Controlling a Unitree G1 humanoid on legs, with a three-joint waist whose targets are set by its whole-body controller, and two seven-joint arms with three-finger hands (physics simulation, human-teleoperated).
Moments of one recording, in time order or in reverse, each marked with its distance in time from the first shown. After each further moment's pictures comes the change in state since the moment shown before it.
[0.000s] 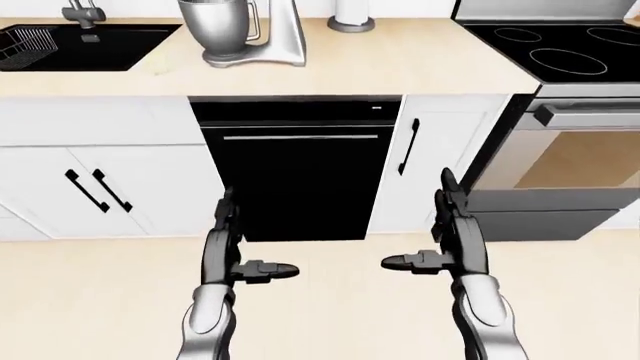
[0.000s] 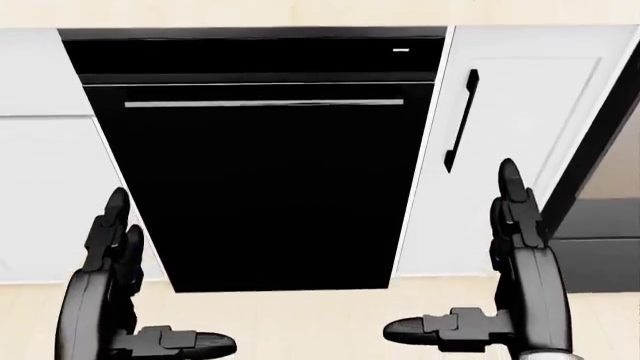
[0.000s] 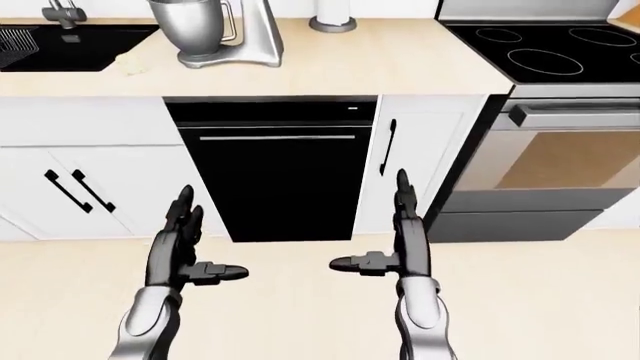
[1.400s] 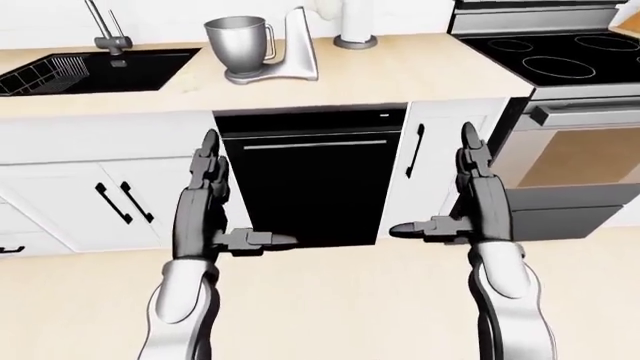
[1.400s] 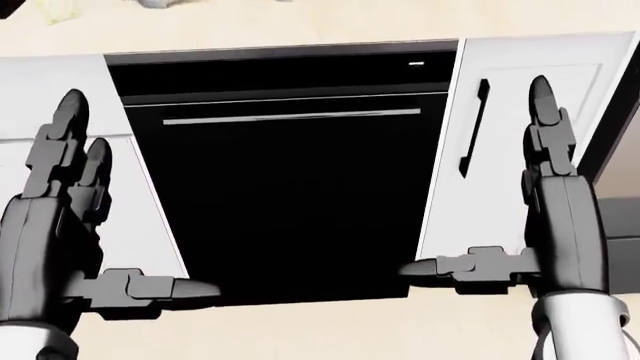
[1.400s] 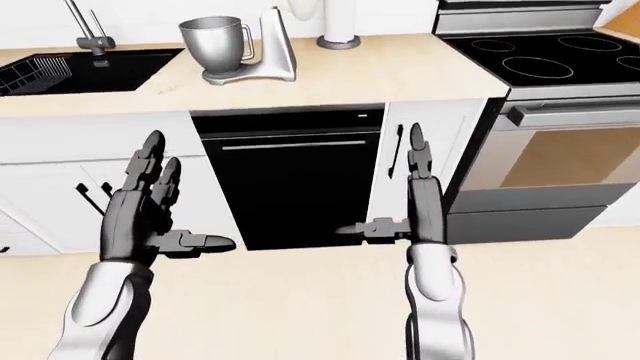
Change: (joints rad) left arm -0.117 0.016 0.011 -0.480 0.015 0.407 -0.007; right arm -0.176 -0.032 -0.015 -0.214 -0.141 0.267 0.033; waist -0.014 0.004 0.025
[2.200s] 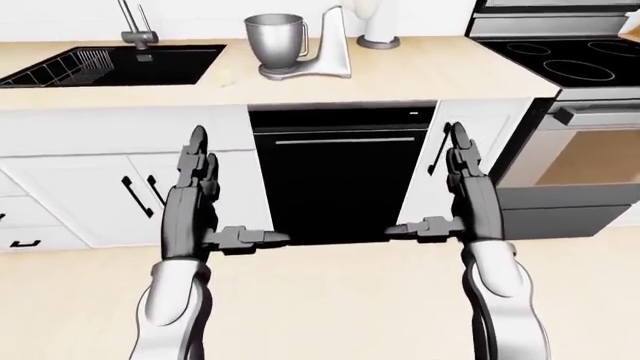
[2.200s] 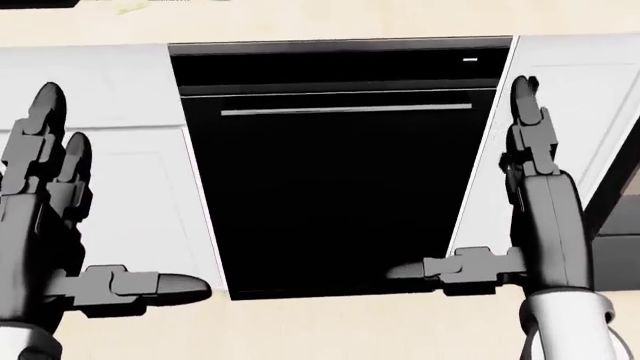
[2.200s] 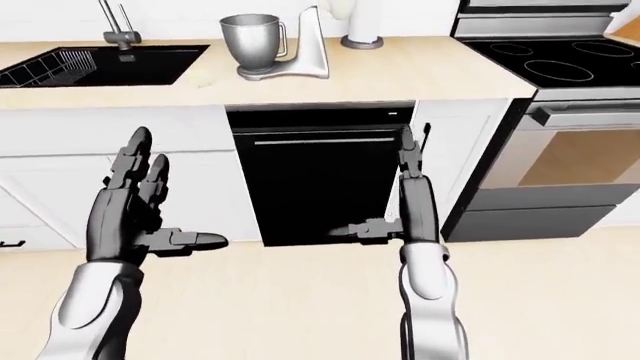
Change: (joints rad) left arm -0.006 0.013 0.027 -0.035 0.004 0.026 0.008; right arm -0.006 0.011 0.026 0.009 -0.004 -0.003 0.012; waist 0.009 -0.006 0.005
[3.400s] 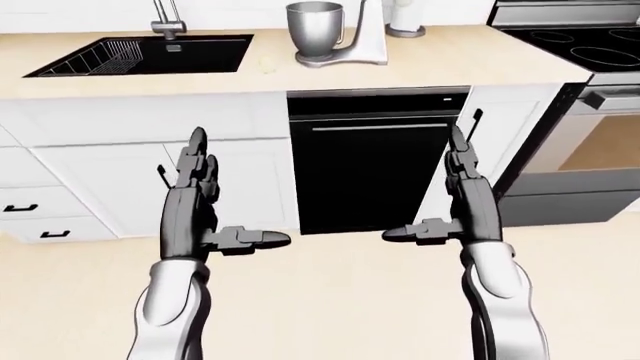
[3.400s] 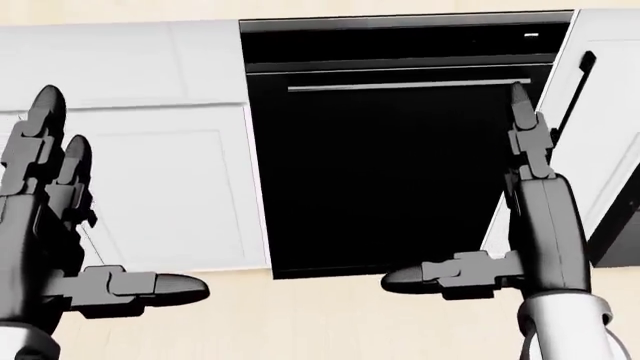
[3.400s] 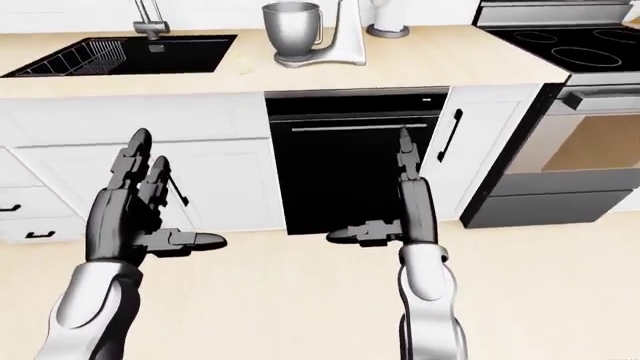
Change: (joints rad) left arm -0.001 0.003 0.010 -0.002 -0.017 0.018 0.000; right arm 0.007 0.003 0.006 -0.001 -0.019 0.012 0.012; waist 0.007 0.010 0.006
